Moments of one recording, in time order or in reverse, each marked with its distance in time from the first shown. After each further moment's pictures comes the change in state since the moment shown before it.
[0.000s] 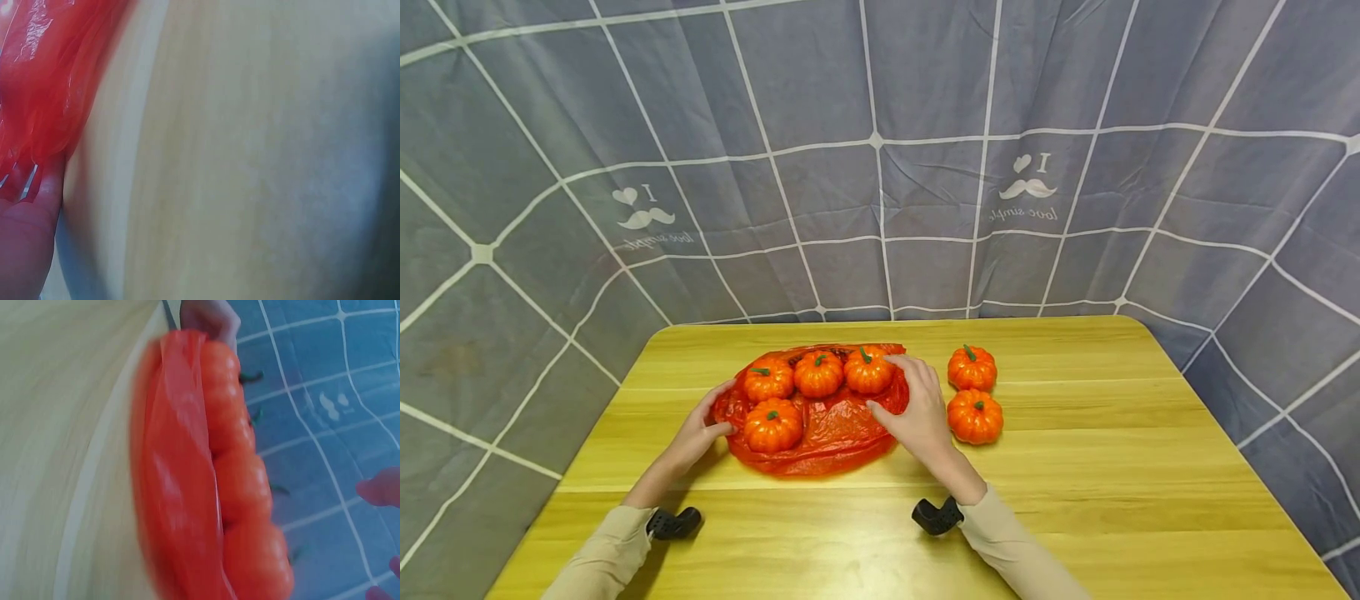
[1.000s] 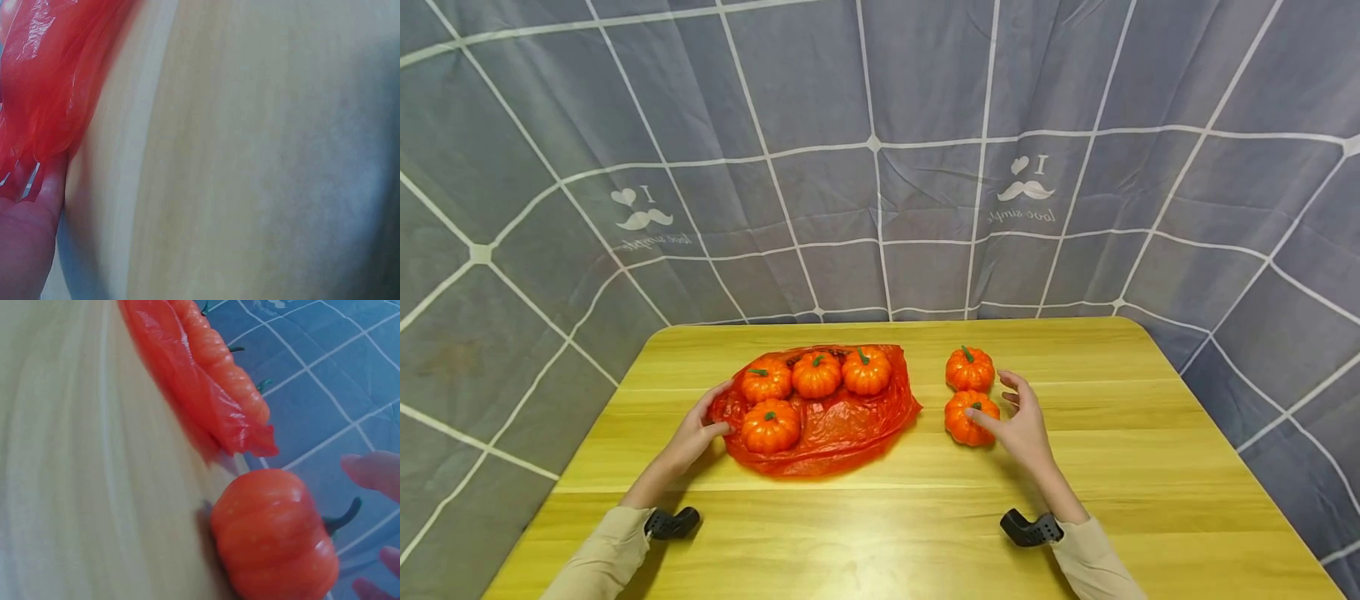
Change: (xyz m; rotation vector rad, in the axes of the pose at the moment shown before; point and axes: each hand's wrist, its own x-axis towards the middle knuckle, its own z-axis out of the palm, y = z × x) left_hand 0.002 -0.001 0.001 -0.020 0.020 -0.006; right_hand -0.029 0.081 -0.099 0.162 -0.070 0.465
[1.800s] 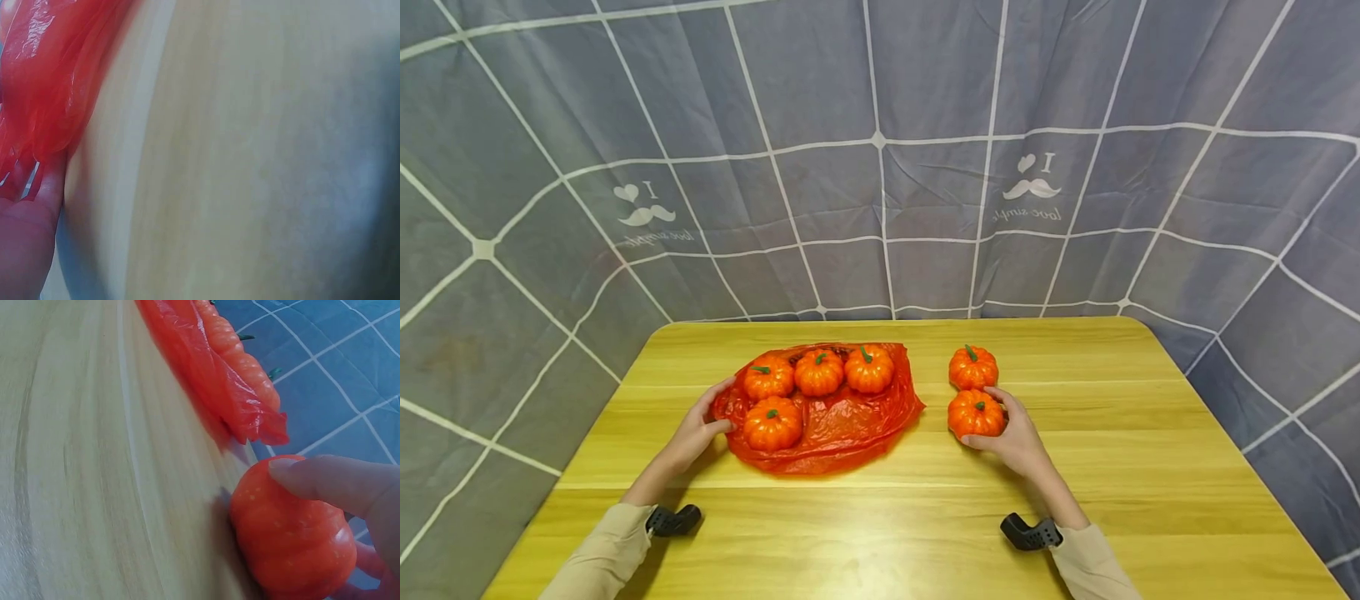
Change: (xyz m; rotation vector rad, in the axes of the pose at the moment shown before) left_hand -0.001 0.000 -0.002 0.011 -0.006 0.002; right_hand -0.002 0.013 0.004 -0.135 -0.201 0.035
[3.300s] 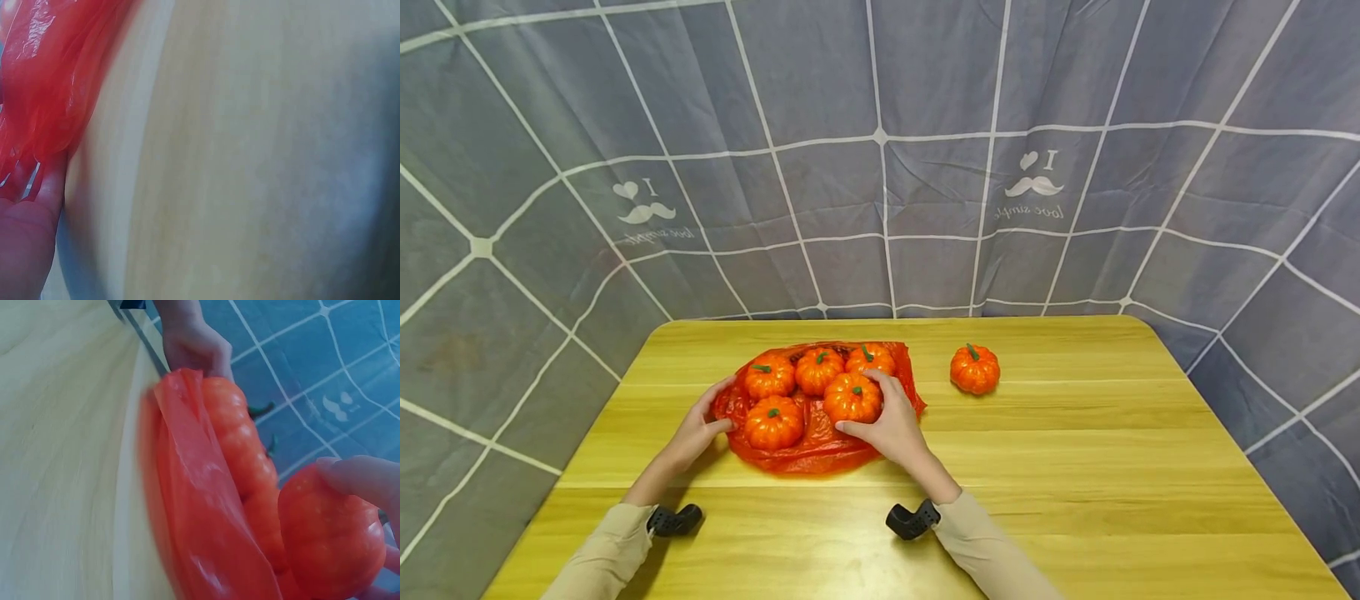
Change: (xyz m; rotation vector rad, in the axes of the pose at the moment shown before) left_hand -0.001 0.002 0.000 0.022 0.000 -0.015; right_hand 0.024 -0.101 0.128 0.088 0.023 -0.177
